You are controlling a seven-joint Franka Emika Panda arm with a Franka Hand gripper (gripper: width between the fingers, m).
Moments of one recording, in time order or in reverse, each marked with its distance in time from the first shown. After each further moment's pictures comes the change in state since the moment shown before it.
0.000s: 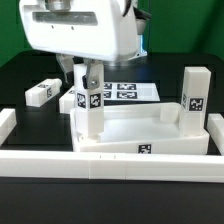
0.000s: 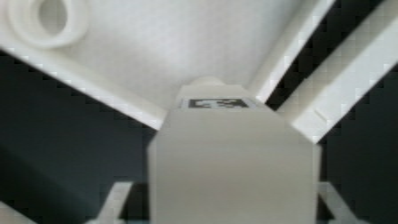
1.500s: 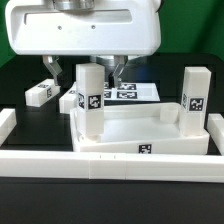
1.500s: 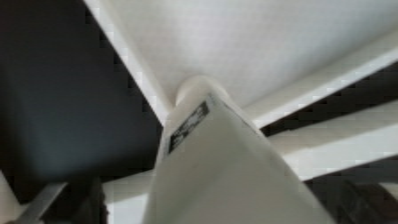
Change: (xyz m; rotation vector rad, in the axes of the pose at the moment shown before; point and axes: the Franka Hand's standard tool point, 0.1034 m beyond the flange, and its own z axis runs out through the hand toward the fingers) arm -0.007 -0.006 0.000 -0.068 0.024 -0.805
